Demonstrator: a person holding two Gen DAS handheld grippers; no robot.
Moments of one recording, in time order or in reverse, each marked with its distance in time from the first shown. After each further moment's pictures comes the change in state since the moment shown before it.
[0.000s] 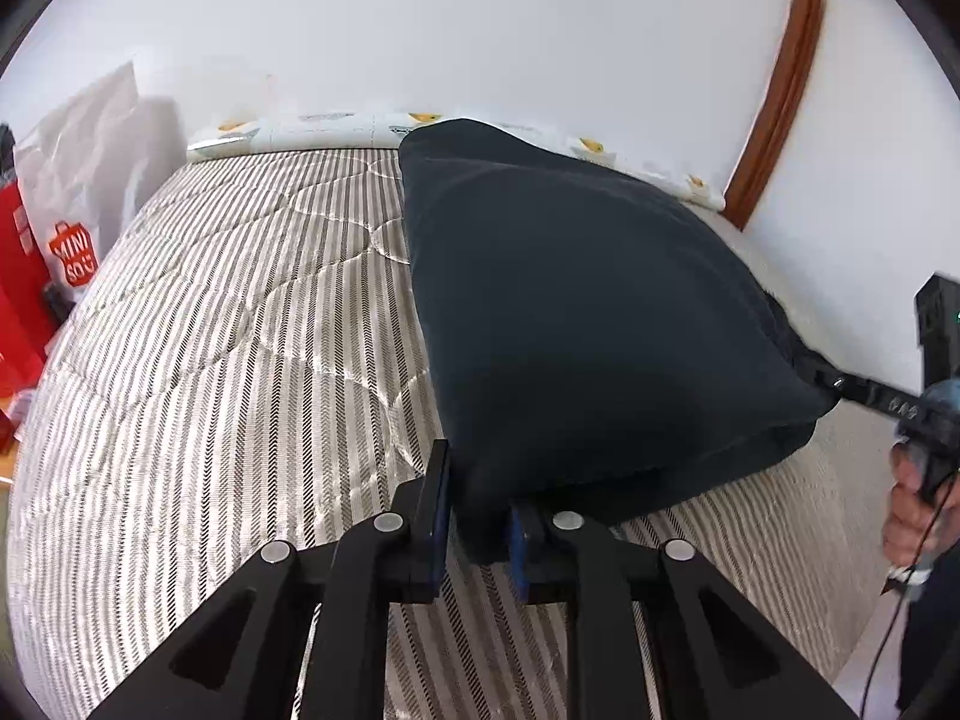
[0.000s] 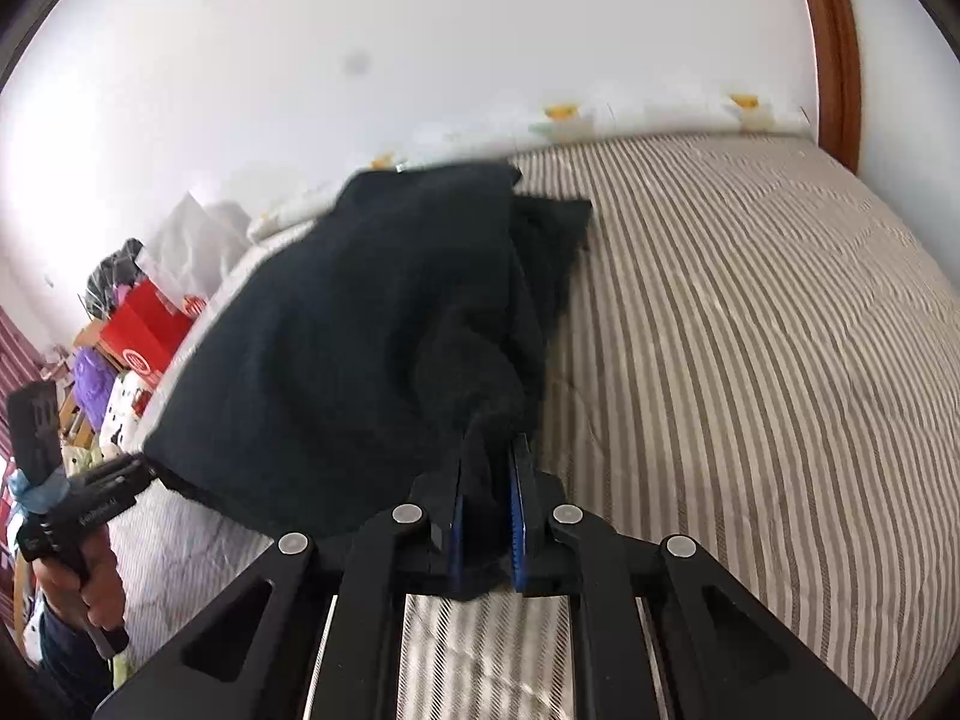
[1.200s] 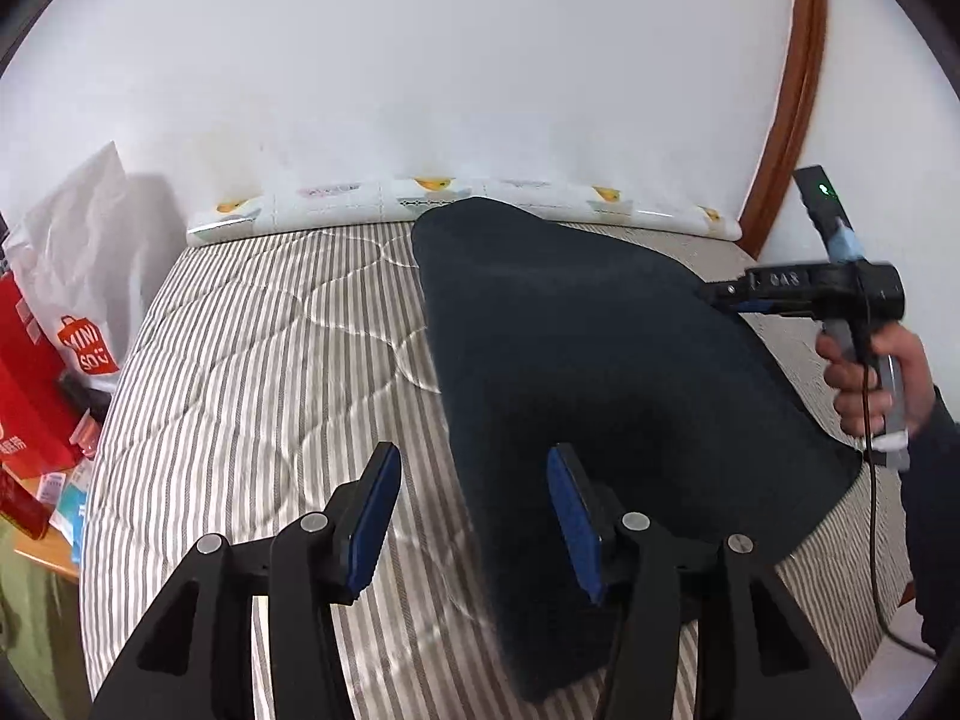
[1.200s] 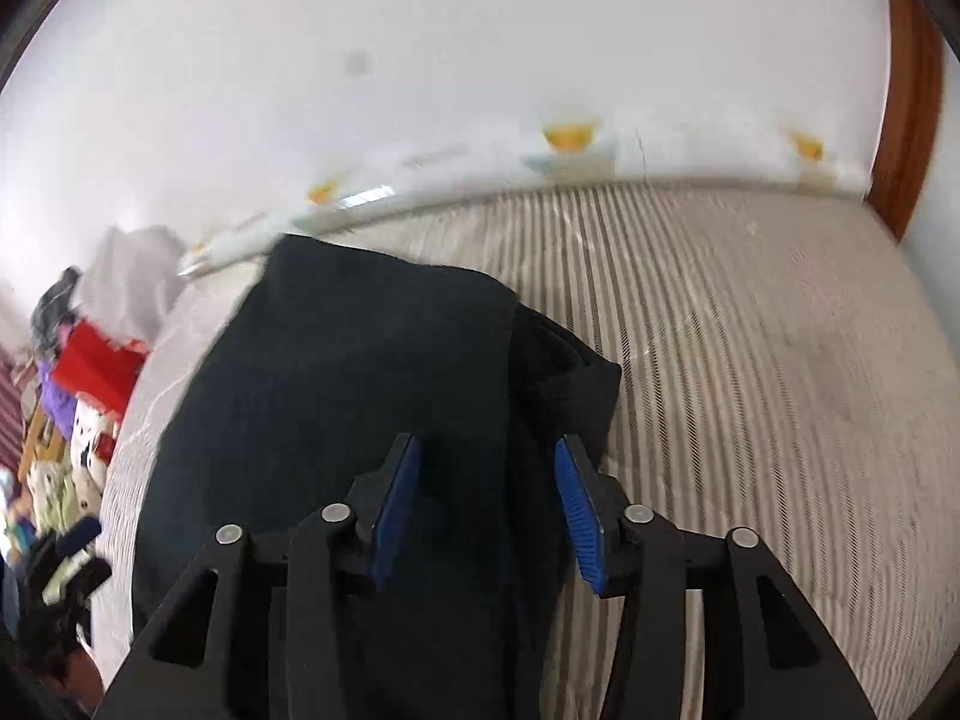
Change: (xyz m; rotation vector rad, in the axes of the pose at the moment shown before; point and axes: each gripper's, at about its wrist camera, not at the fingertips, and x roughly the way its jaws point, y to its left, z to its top) left arm -0.007 0.027 0.063 0.049 -0.045 0.037; right arm 0.114 0.003 0.157 0.052 0.139 -0.051
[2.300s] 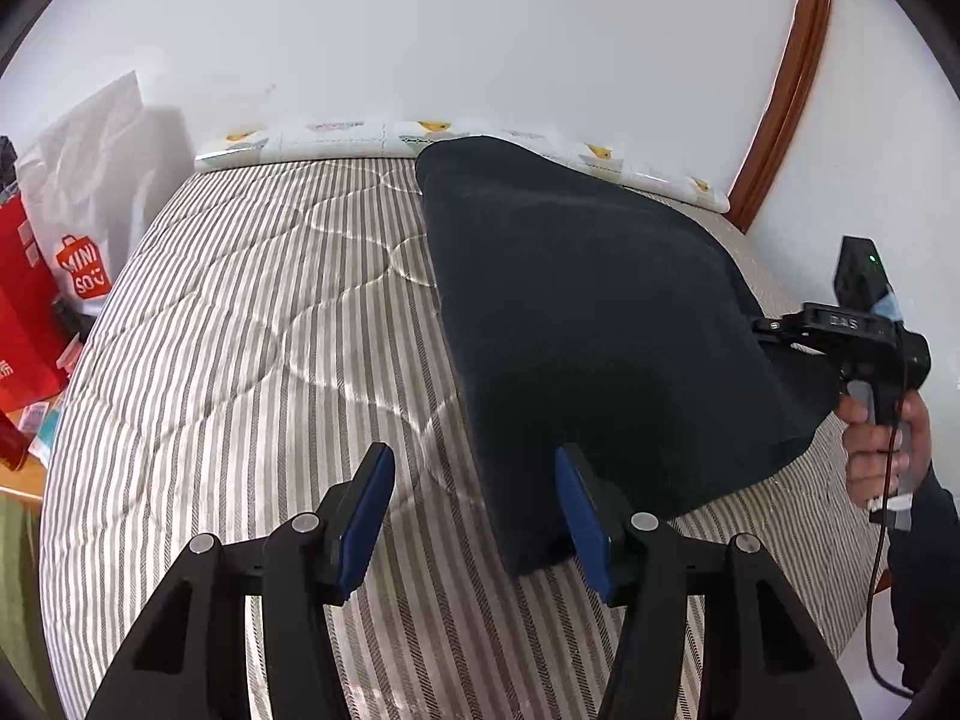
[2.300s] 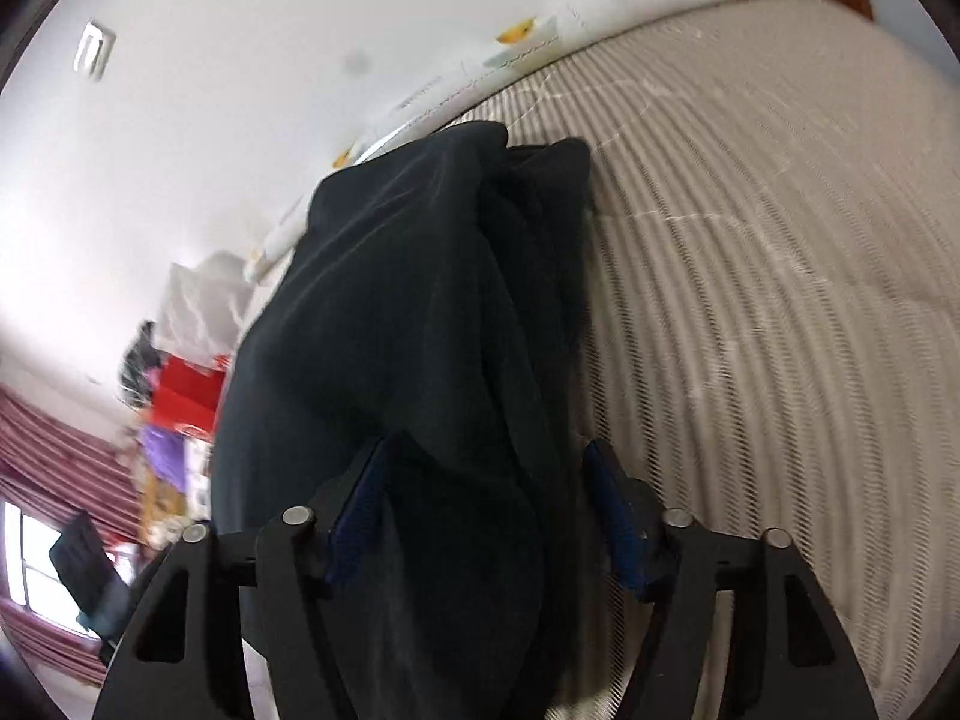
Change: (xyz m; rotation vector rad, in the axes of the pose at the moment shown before) left arm -0.017 -0.002 -0.055 -0.058 0.059 -0.040; right arm -0.011 -0.047 -0.115 0.208 0.029 0.299
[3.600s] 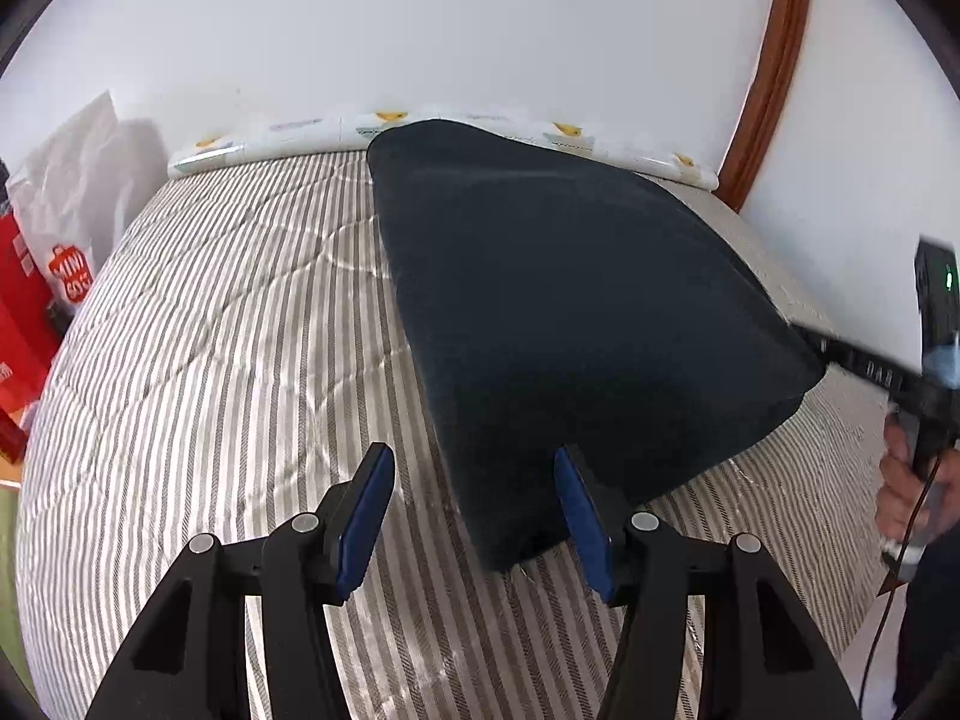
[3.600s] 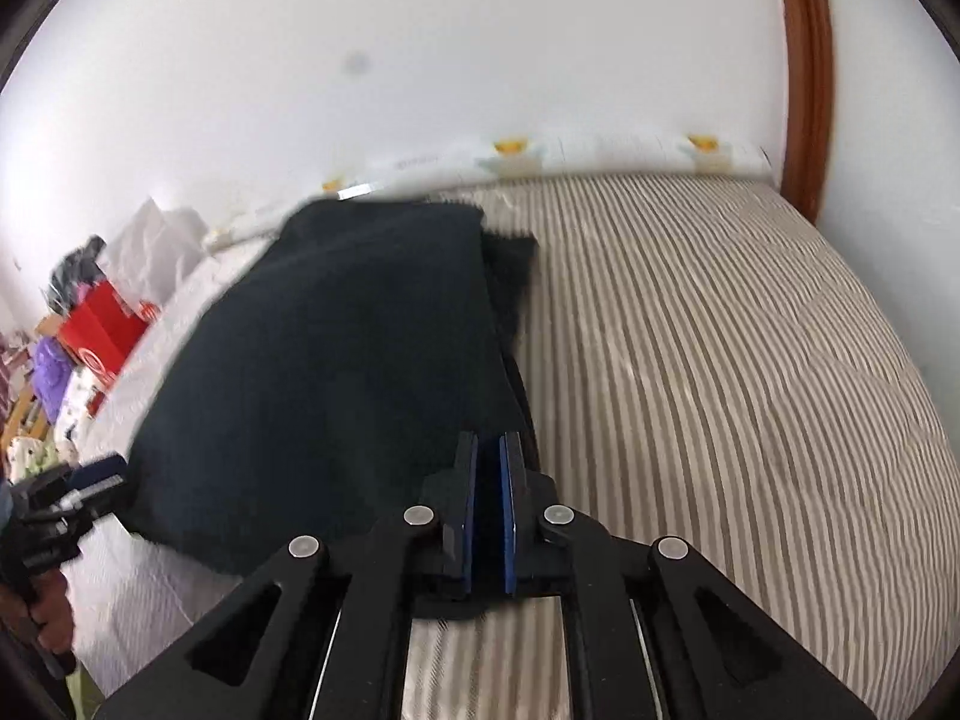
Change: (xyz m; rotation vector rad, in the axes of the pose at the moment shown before) left arm 0.008 -0.056 -0.011 0.024 0.016 0.025; right arm -0.069 0.011 -0.055 -0.301 -0.230 -0.375
